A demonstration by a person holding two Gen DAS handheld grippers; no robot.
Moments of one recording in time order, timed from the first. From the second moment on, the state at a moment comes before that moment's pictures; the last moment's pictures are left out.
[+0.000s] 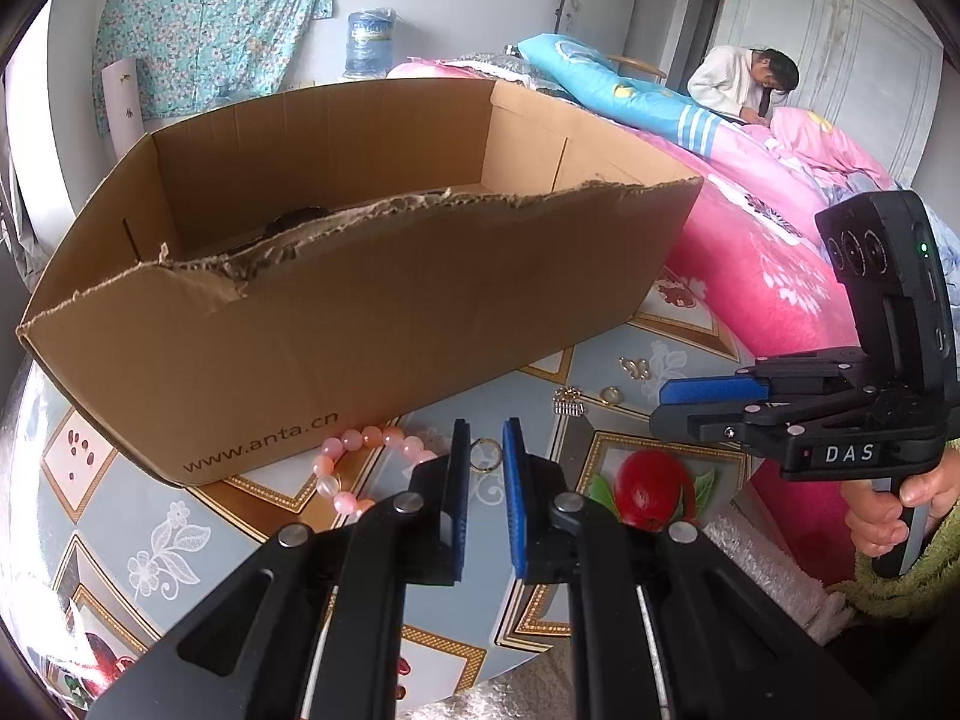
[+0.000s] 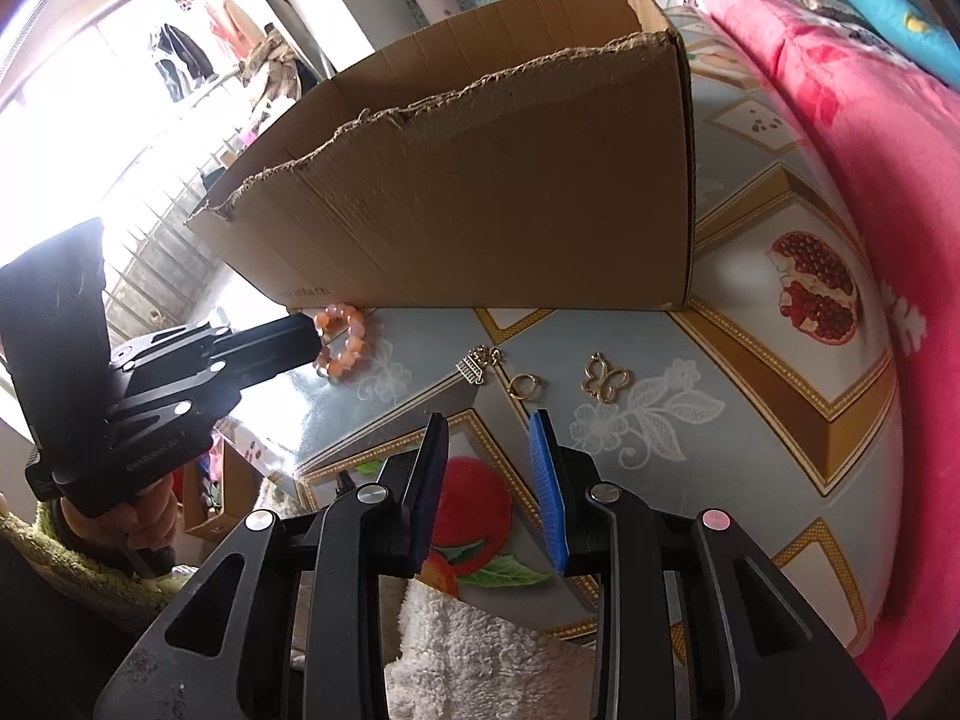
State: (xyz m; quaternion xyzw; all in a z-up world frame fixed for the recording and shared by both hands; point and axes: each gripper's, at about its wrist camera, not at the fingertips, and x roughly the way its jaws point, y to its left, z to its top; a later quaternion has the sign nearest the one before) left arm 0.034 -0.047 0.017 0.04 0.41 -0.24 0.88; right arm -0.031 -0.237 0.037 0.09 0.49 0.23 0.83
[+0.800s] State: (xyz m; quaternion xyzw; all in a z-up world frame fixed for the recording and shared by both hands) left arm 0.035 -0.045 0.016 0.04 0.41 -0.24 0.88; right arm -0.030 -0.240 0.032 0.09 0.50 0.23 0.83
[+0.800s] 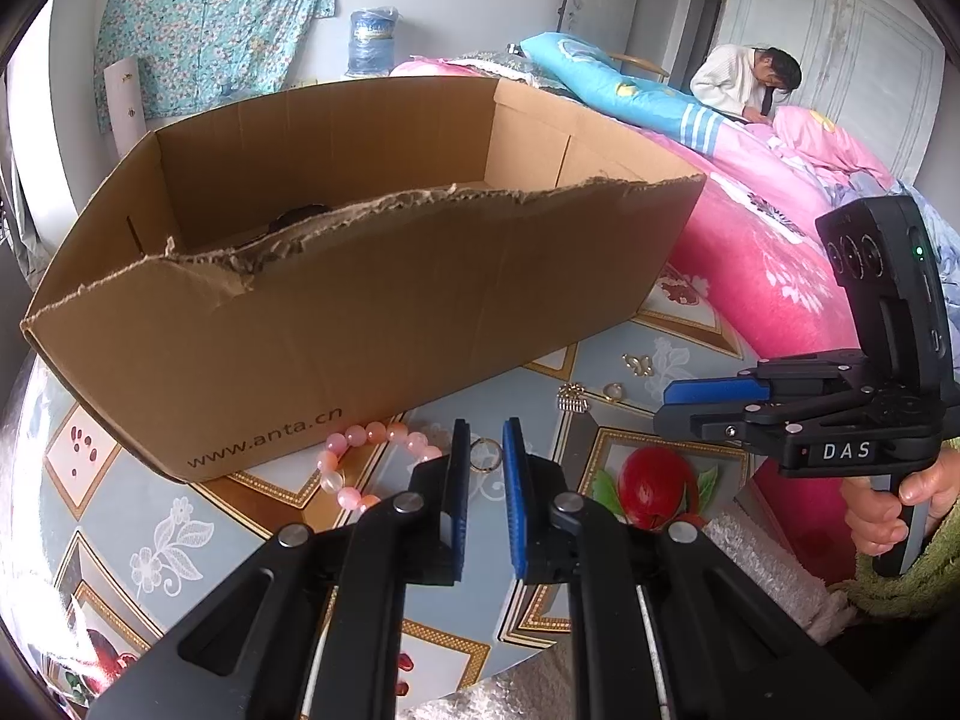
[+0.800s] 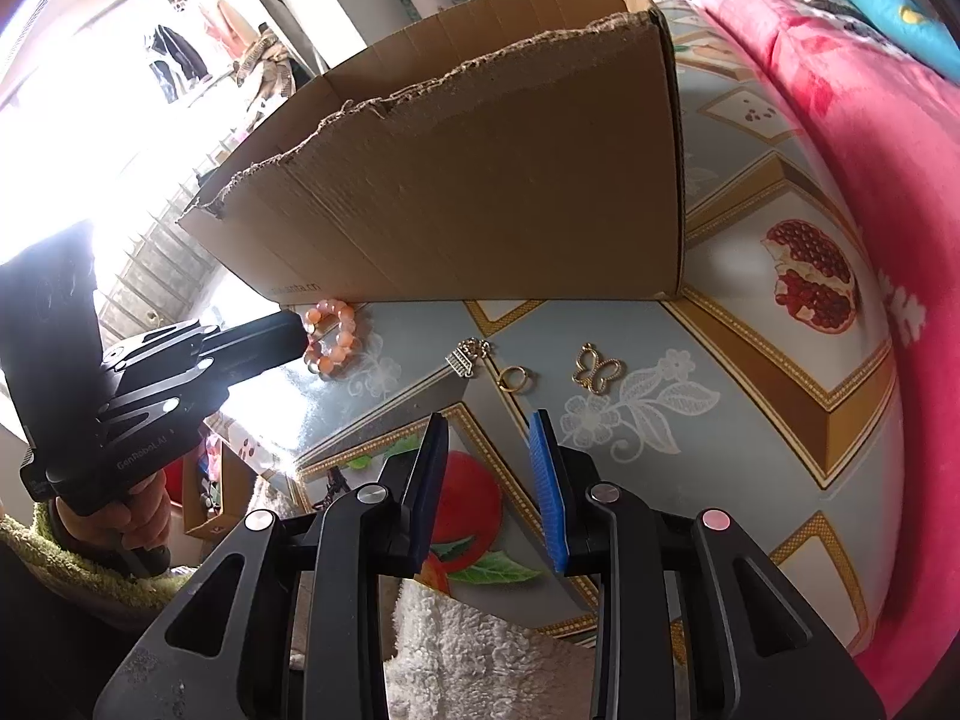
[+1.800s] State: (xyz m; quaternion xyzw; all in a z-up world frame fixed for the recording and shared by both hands) left arm 0.038 -0.045 0.006 0.03 0.43 -0.24 0.87; right arm -0.017 -0.185 0.025 -0.08 0.45 0.19 0.87
